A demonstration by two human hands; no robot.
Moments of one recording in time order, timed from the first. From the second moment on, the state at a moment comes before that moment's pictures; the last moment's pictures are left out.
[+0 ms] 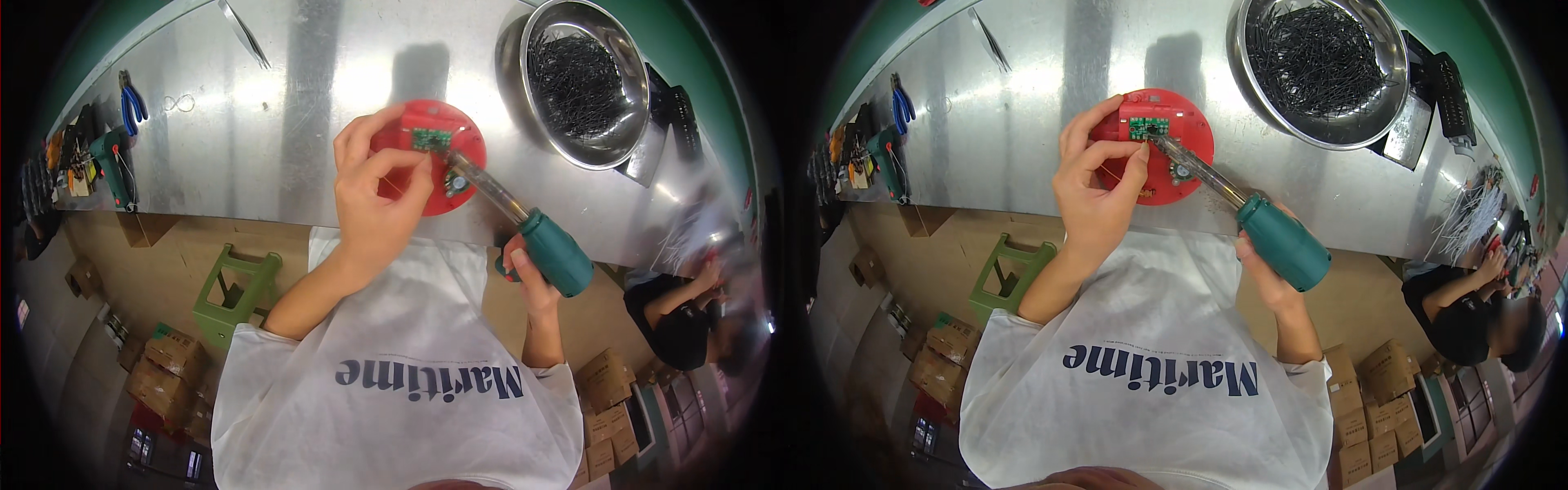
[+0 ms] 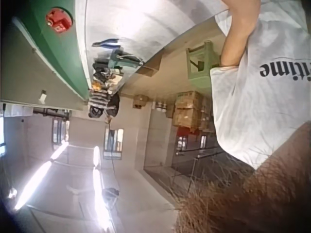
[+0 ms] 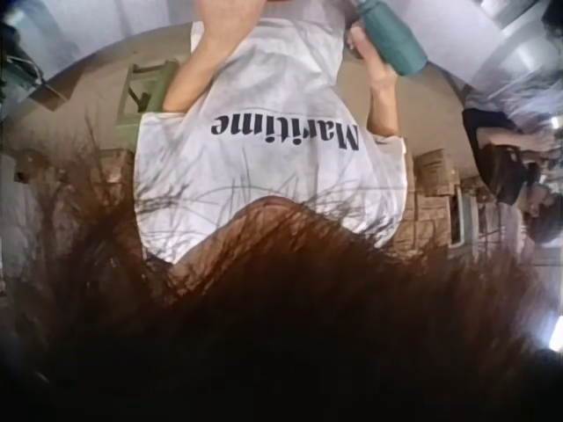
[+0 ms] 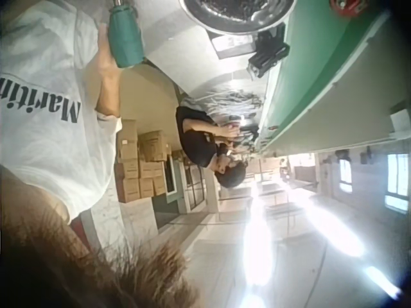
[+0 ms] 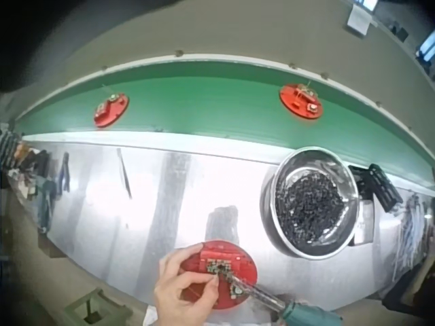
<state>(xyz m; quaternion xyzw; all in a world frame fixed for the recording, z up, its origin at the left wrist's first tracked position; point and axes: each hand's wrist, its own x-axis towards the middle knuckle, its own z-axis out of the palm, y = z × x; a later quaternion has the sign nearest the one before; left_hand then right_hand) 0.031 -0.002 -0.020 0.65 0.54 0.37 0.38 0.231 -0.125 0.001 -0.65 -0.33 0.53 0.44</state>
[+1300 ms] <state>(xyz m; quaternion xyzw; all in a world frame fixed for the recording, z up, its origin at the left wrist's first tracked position) 0.031 0.000 -0.019 0.66 0.54 0.36 0.38 0.230 -0.131 -0.003 -0.63 -0.30 0.55 0.46</state>
